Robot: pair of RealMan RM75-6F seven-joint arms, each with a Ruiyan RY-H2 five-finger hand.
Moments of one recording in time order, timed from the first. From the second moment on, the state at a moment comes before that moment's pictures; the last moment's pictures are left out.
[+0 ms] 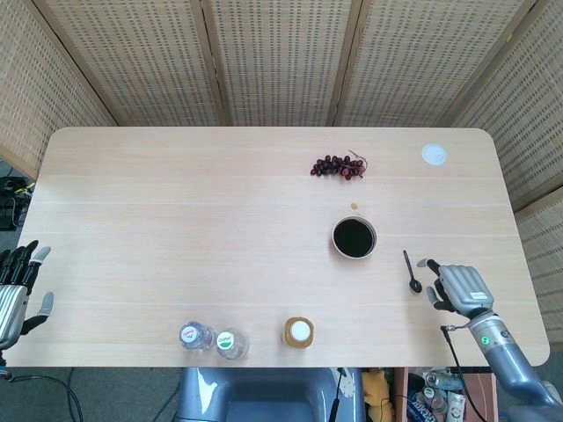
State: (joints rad) left arm -0.08 -1.14 -0.03 -1.57 1.51 1.48 0.08; right arm 0.40 -1.11 0.11 -1.67 -1.16 0.86 -0.14
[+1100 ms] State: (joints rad) left arm -0.08 -1.15 -0.02 -1.54 1.50 1.48 0.06; right arm 0.51 -1.27 -0.01 -1.48 -0.96 0.71 -0.24
